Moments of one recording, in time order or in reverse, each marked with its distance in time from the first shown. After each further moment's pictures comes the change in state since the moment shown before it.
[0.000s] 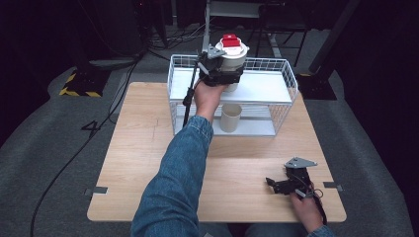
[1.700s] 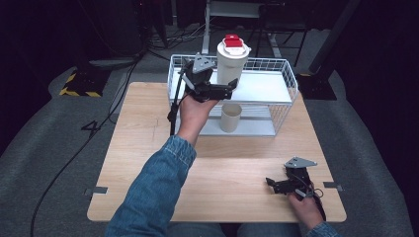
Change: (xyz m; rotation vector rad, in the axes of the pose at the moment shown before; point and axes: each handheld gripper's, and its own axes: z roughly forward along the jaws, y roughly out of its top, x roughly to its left) left arm -0.032 -0.003 -0.095 -0.017 -0.024 0.065; right arm -0.001 0.000 0.001 -0.002 0.007 -0.005
